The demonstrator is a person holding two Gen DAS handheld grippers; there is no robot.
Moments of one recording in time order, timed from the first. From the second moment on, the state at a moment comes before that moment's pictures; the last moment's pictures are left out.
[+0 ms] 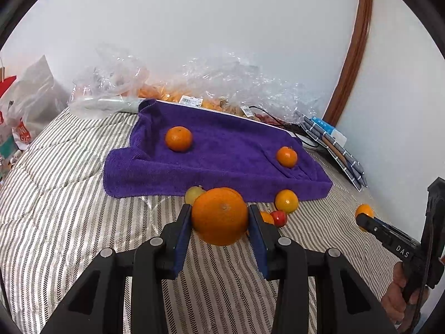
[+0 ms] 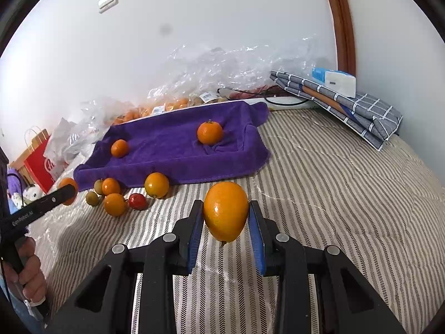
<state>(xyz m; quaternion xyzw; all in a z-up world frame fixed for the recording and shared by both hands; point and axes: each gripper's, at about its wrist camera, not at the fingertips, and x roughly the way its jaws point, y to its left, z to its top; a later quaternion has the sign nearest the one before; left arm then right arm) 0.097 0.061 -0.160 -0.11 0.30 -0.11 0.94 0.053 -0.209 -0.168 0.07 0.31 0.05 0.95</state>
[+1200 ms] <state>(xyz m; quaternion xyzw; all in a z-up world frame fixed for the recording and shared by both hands) 0.112 0.094 -0.110 -0.13 0.31 -0.07 0.94 0.112 -0.194 -0.115 0.11 0.28 0.09 0.95</state>
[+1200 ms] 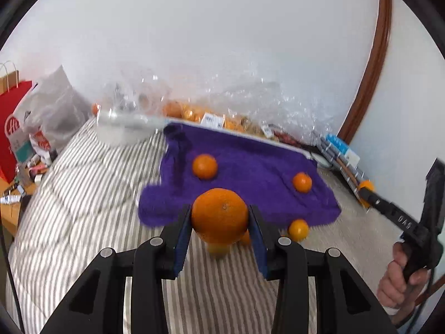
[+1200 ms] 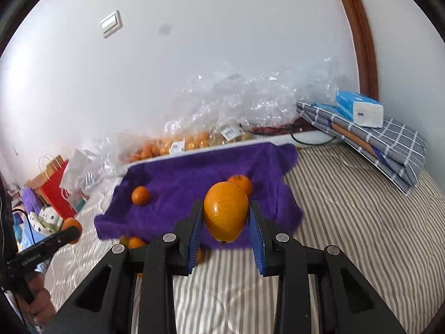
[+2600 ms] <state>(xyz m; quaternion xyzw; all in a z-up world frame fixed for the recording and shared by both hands) 0.231 0.092 -0.164 -0.16 0.38 -0.07 0.91 0.215 -0.171 -0.174 0.04 0.39 0.12 0.91</state>
